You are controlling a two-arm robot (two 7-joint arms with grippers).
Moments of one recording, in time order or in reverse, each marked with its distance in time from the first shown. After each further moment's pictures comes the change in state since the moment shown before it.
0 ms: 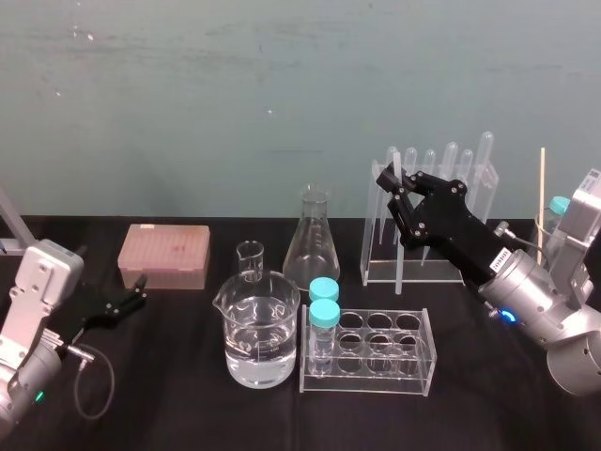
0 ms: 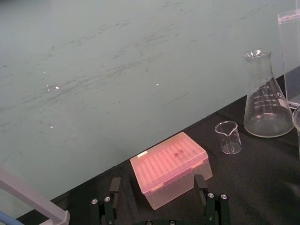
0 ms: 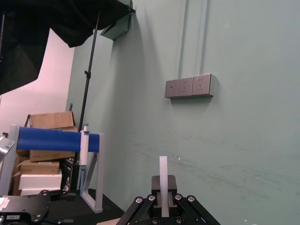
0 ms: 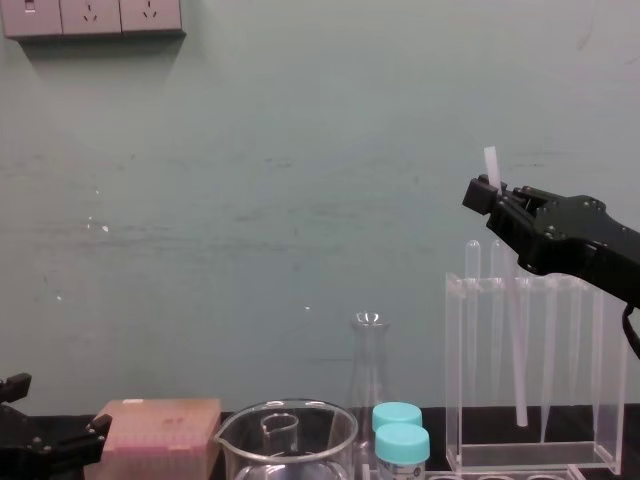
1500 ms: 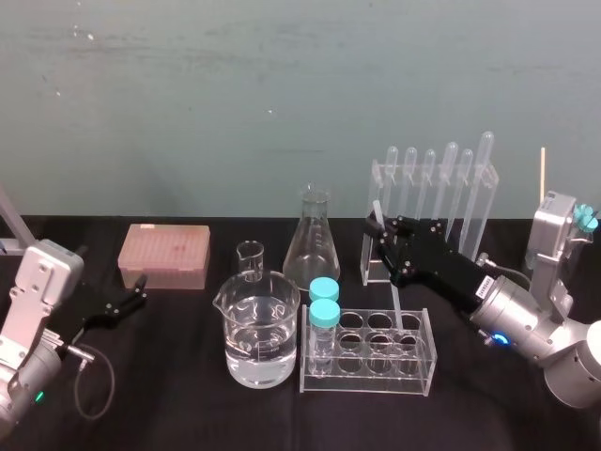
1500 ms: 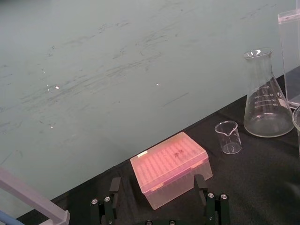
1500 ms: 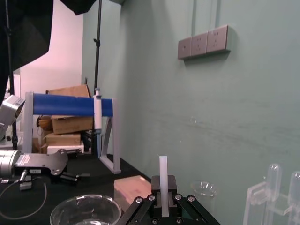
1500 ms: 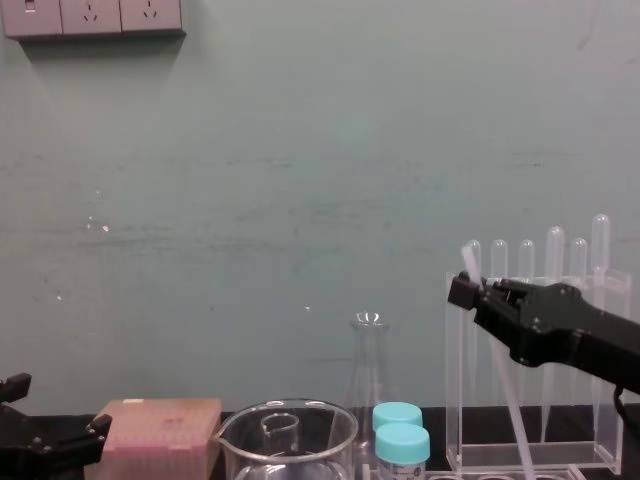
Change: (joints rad) left arm 0.000 0.000 0.000 0.000 0.000 0.000 0.000; right arm 0.062 -0.005 -0.053 0.182 0.007 0.041 0.104
